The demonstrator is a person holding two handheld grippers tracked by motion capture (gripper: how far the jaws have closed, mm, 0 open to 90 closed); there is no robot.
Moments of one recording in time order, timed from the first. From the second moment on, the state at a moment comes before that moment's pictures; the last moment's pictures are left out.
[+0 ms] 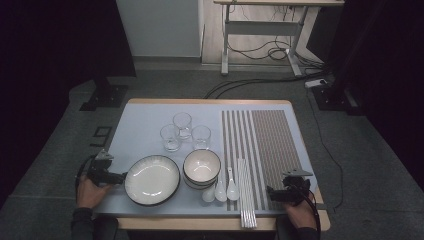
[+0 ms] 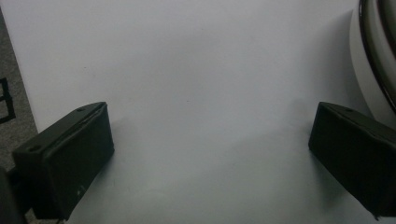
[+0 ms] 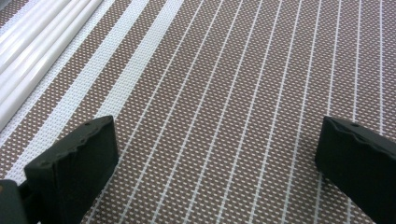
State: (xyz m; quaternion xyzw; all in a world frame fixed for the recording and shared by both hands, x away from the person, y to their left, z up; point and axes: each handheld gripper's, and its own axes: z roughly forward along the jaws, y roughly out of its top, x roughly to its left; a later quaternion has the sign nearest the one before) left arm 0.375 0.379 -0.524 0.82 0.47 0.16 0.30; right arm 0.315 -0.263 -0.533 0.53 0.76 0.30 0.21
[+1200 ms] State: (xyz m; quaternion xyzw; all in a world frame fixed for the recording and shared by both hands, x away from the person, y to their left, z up) left arm 0.375 0.382 -0.519 0.81 0.47 0.16 0.30; right arm 0.315 -0.263 -0.534 0.53 0.76 0.31 0.21
